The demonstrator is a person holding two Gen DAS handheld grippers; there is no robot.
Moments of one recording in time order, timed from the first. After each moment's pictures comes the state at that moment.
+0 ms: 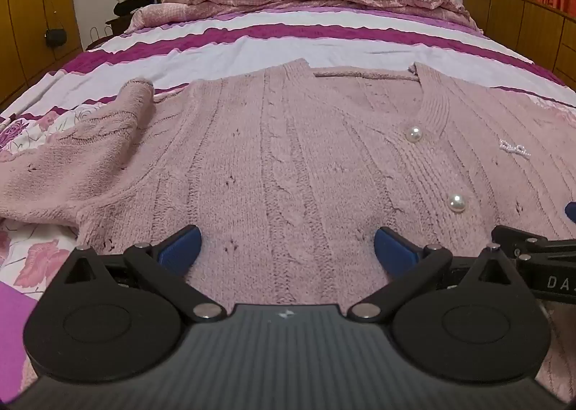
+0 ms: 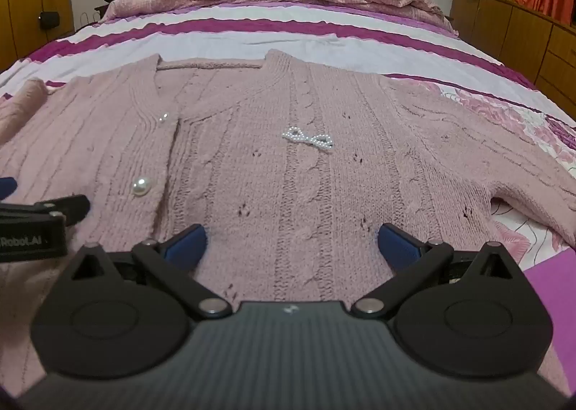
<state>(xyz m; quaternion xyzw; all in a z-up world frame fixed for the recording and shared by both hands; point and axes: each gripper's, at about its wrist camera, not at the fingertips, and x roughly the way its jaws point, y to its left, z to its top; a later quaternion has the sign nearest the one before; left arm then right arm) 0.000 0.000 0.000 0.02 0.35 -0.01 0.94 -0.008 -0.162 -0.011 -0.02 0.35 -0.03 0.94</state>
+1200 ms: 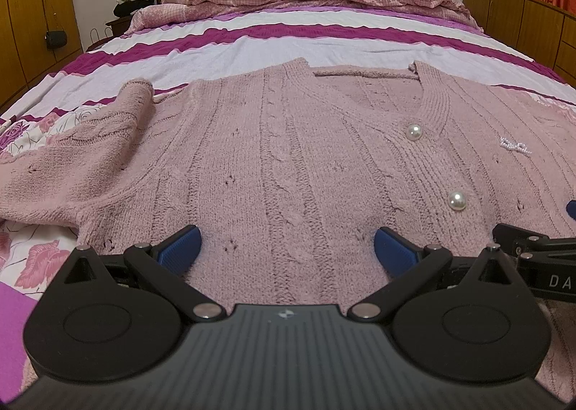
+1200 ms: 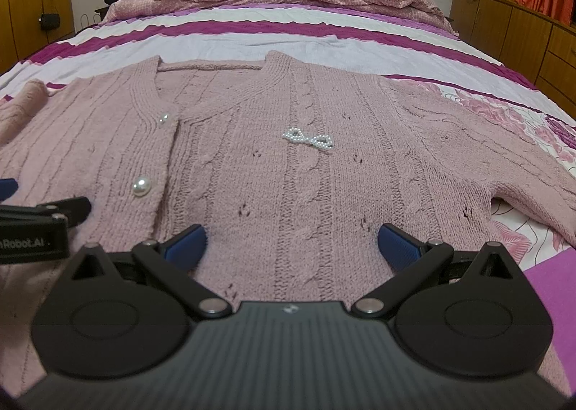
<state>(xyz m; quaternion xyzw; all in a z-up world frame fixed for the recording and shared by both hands) 0.002 -0.004 -0.002 0.03 0.35 -0.01 0.94 -0.010 -0.163 -0.011 -0.02 0.34 -0.03 0.94</state>
